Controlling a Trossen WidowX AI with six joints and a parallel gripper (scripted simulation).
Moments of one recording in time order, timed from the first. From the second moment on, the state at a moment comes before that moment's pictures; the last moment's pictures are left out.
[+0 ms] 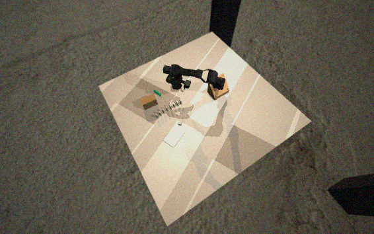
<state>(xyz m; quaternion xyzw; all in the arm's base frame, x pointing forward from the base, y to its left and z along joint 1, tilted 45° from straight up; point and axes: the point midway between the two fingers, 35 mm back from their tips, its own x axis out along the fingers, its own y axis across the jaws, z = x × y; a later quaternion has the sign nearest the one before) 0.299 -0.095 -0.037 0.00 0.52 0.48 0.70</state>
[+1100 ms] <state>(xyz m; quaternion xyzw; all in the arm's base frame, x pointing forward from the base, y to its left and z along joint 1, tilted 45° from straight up) 0.249 -0.054 -0.143 -0.19 0.36 0.63 0.66</state>
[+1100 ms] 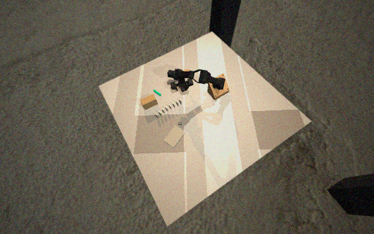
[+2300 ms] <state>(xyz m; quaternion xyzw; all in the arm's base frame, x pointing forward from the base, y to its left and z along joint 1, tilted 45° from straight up) 0.247 -0.041 -0.155 -0.19 0.36 0.63 0.66</state>
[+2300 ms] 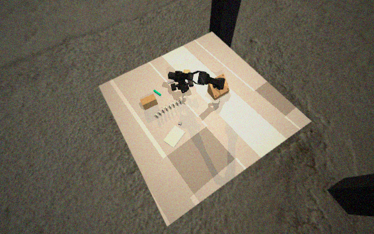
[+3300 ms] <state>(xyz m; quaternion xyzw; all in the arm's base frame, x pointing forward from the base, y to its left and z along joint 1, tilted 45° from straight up) 0.251 -0.148 -0.049 -0.15 0.40 0.60 0.67</state>
